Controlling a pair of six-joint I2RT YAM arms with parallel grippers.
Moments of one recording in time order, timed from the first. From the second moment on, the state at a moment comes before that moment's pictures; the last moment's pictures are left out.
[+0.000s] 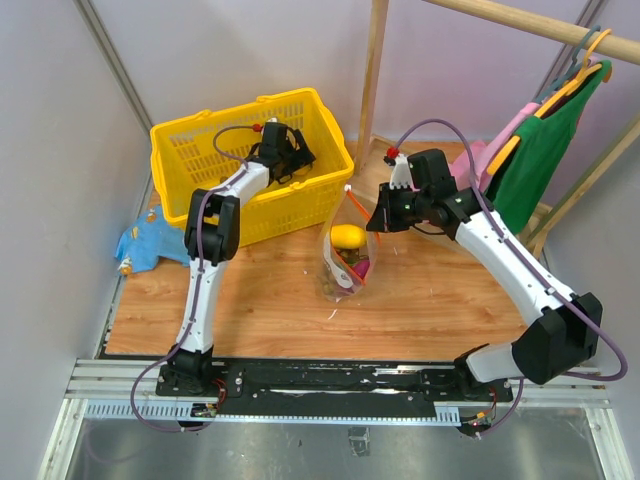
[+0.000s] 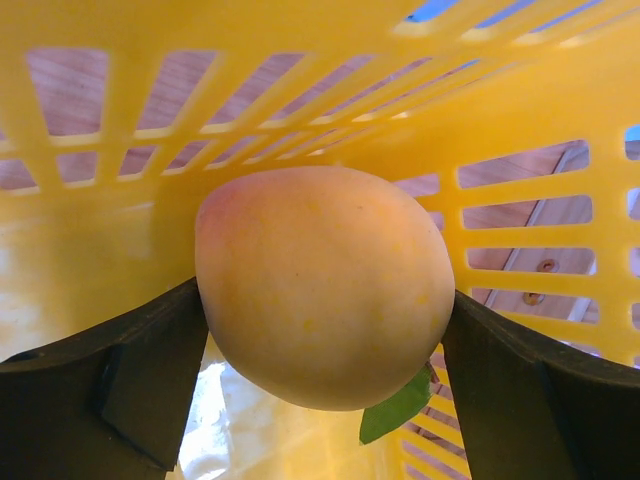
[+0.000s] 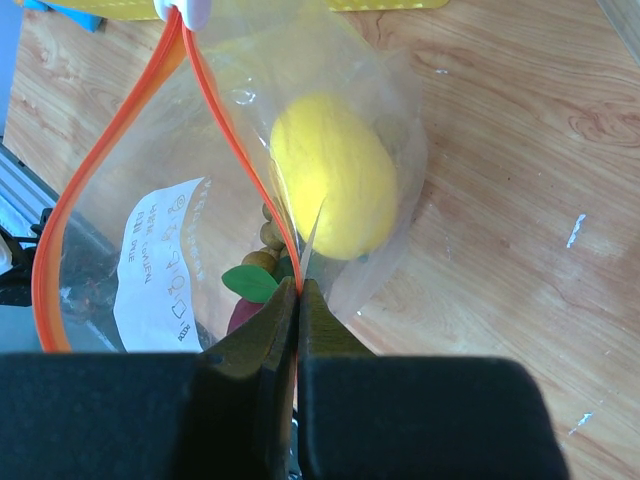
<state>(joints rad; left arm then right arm) -0.28 2.45 2.01 -0.15 -0.01 -0.68 0.45 1.39 1.31 -0.69 -0.39 0.28</state>
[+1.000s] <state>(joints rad) -0.26 2.16 1.82 -0.15 0.07 -0.53 0.45 1.40 1.31 -0.70 -0.38 0.28</state>
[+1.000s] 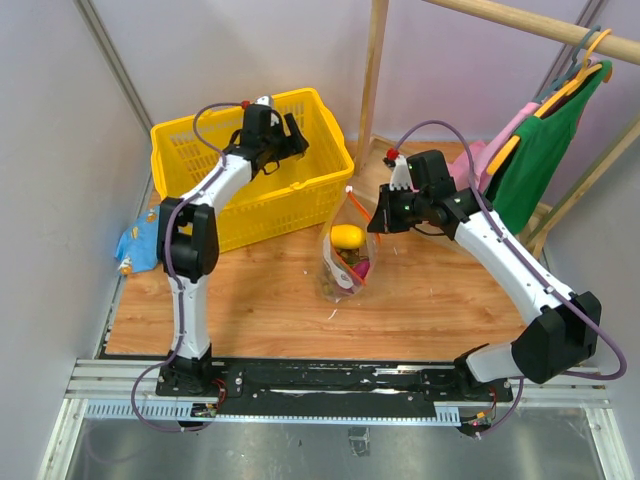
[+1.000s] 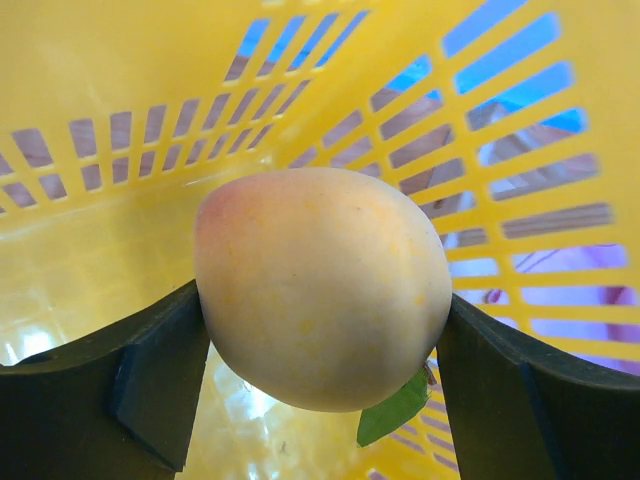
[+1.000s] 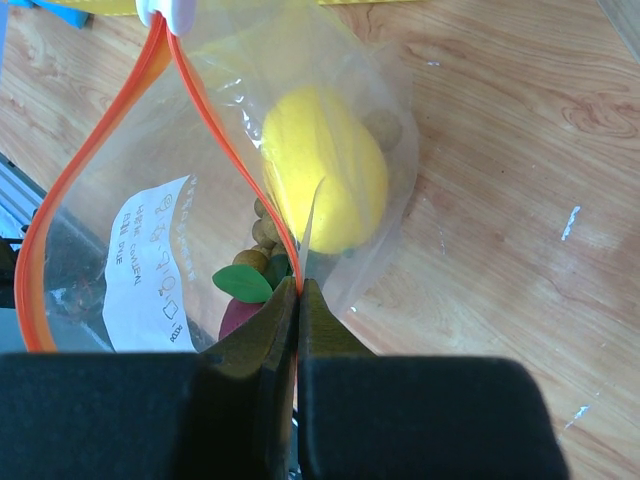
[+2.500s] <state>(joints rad) -0.78 1.39 1.54 -0.57 0.09 -0.39 0.53 1.39 1.40 -0.77 -0.21 0.28</state>
